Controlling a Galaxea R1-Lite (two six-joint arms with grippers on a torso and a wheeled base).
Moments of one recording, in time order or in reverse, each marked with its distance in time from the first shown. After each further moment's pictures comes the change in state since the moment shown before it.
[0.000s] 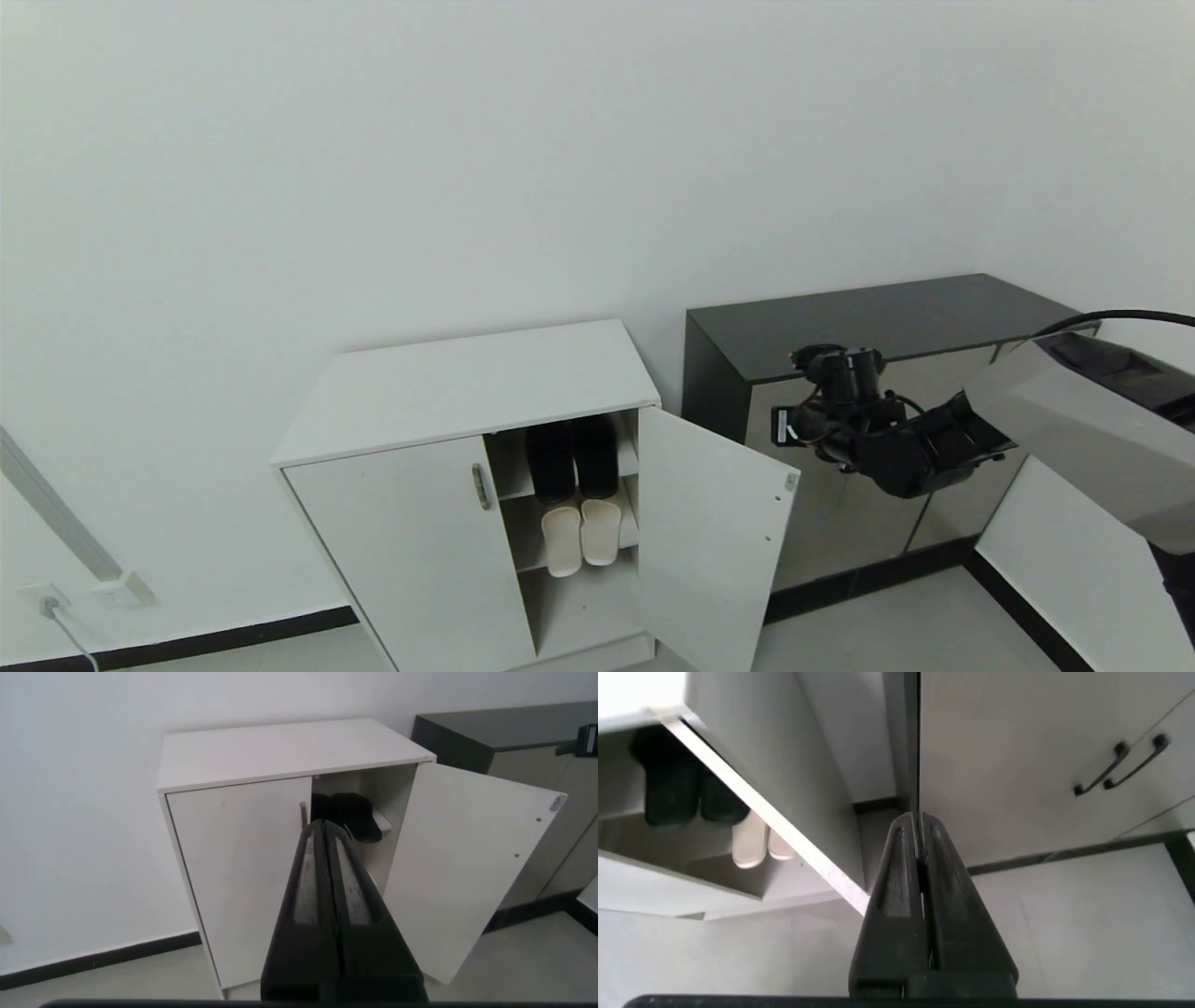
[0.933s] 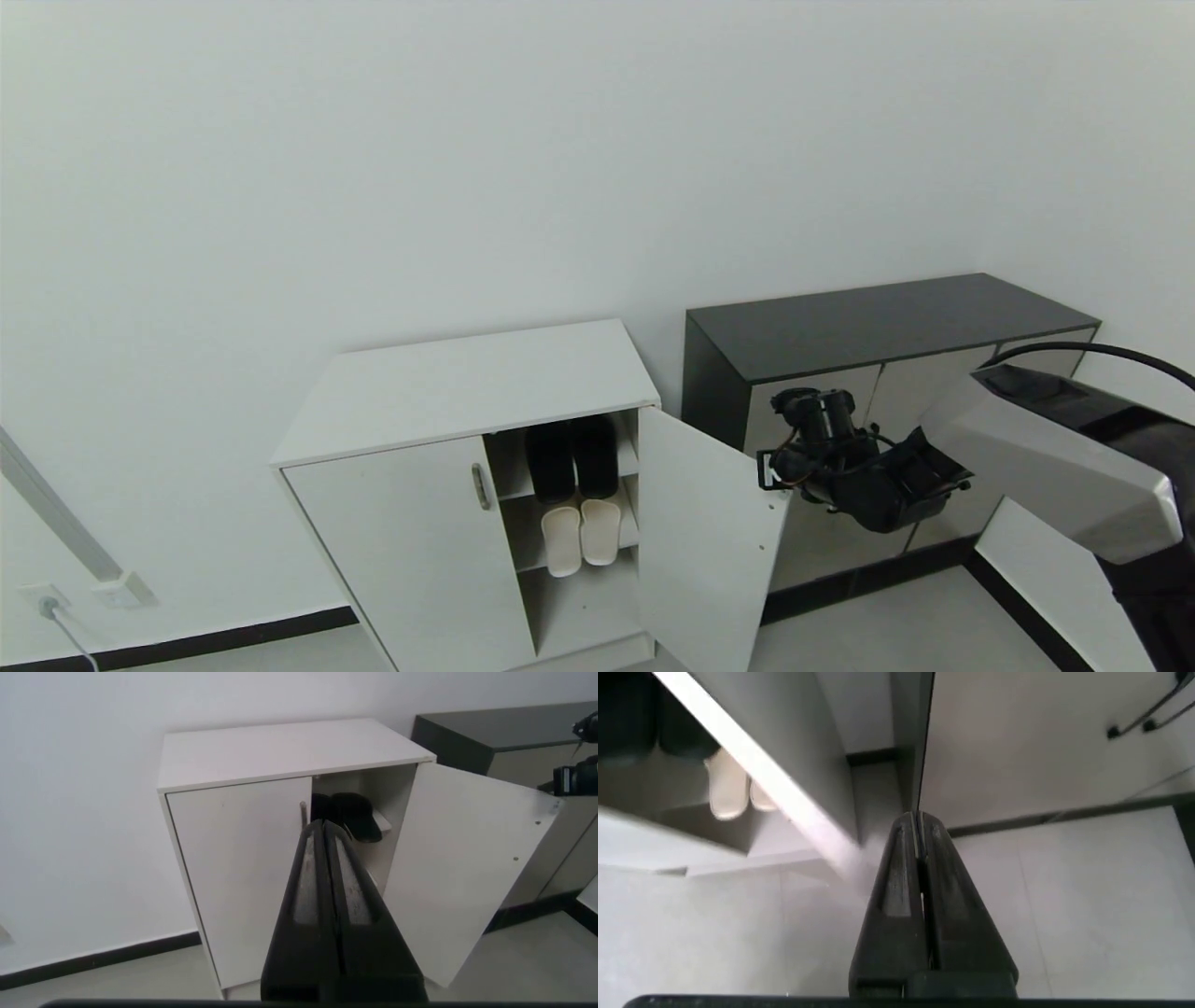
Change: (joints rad) left arm 0.000 0.000 0.000 0.000 0.000 0.000; right arm 0.041 0.089 0.042 -0.008 -0.009 0.000
